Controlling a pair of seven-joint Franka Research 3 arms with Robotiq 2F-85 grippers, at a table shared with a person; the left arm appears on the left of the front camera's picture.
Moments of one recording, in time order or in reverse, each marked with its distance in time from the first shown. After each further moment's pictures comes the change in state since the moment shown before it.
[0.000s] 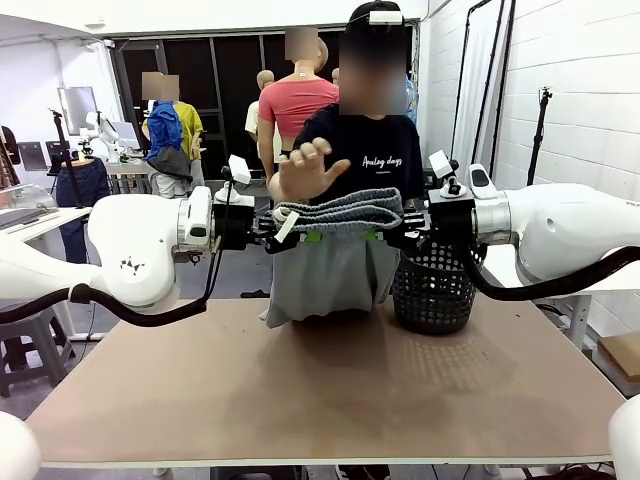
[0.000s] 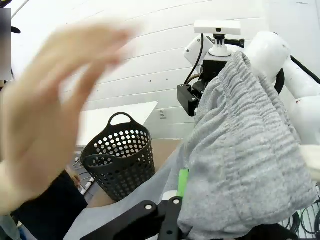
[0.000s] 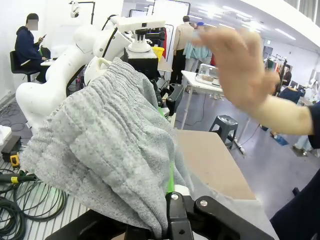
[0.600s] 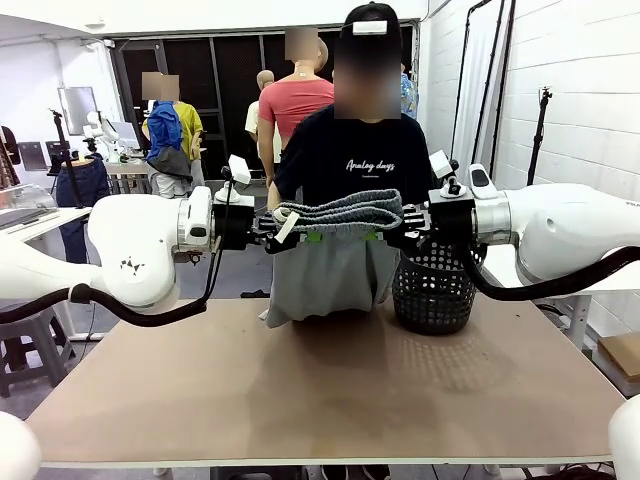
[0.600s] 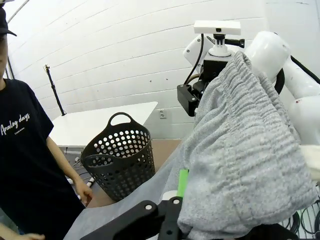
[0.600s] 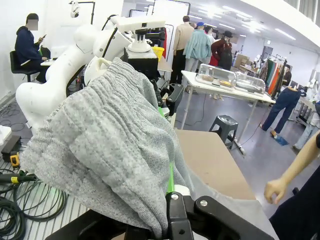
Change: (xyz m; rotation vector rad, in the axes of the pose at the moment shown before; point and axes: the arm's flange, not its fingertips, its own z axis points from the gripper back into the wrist) left arm 0.000 0.000 0.000 0.000 0.000 0.000; right arm 0.000 0.000 0.000 0.000 0.000 0.000
